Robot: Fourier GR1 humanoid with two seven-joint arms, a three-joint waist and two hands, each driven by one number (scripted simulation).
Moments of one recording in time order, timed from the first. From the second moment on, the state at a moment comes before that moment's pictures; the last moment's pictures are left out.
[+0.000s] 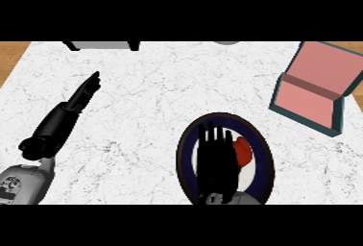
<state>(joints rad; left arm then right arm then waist) -0.21 0.42 -0.15 -1.55 0.04 -0.06 -0.07 -0.31 -0.02 0.72 -1.64 0.99 0.39 1.12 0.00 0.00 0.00</state>
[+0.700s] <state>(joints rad) -0.22 0.39 -0.11 -1.52 0.01 -0.10 -0.09 -0.27 -0.02 0.70 -1.53 1.03 0.34 1.09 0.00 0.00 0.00</state>
